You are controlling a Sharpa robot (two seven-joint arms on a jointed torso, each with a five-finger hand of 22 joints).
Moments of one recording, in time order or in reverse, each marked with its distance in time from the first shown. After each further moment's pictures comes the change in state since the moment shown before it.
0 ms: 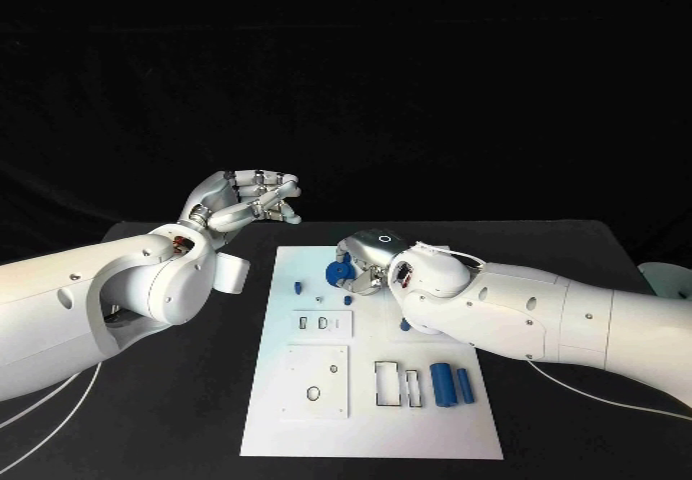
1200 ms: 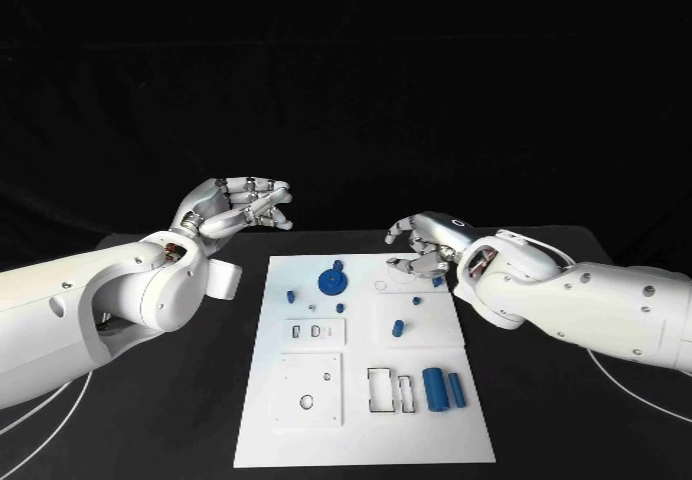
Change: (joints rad) left arm 0.000 0.001 -0.003 -0.019 0.000 0.000 0.000; left_hand 0.000 0.000 0.000 0.000 0.000 0.000 0.000 0.000 0.000 0.000 0.000 -0.004 0.000 -0.004 -0.004 0.000 0.001 0.000 -0.007 0.000 0.000 0.000; right arm 0.054 -0.334 0.013 0.196 0.240 -0.098 0.155; right_hand 0.063 0.012 0.012 -0.023 0.004 -0.005 -0.005 -0.051 0.002 -0.004 0.004 0.000 0.000 0.000 0.000 0.000 0.000 0.000 0.000 0.000 -0.008 0.000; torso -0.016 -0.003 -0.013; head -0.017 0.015
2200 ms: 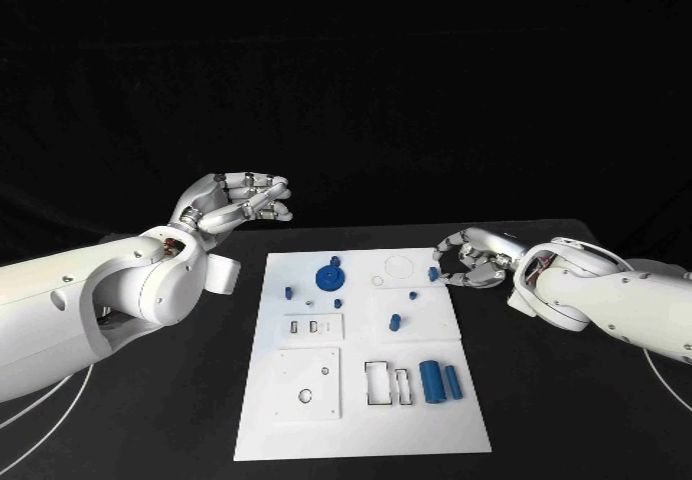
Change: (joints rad) left arm -0.006 0.008 -0.001 -0.020 0.001 0.025 0.004; left_hand 0.004 0.004 -0.006 0.000 0.000 0.000 0.000 0.000 0.010 0.011 0.004 -0.009 0.002 -0.083 0.025 -0.106 -0.030 0.000 -0.090 0.033 -0.066 -0.043; right arm -0.058 -0.123 -0.002 -0.131 0.169 0.157 0.232; right_hand 0.043 -0.017 0.008 -0.046 0.018 0.006 -0.021 -0.015 0.001 0.003 -0.015 0.000 0.000 0.002 -0.027 0.000 0.000 0.000 0.000 -0.018 -0.004 0.001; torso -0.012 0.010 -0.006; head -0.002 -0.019
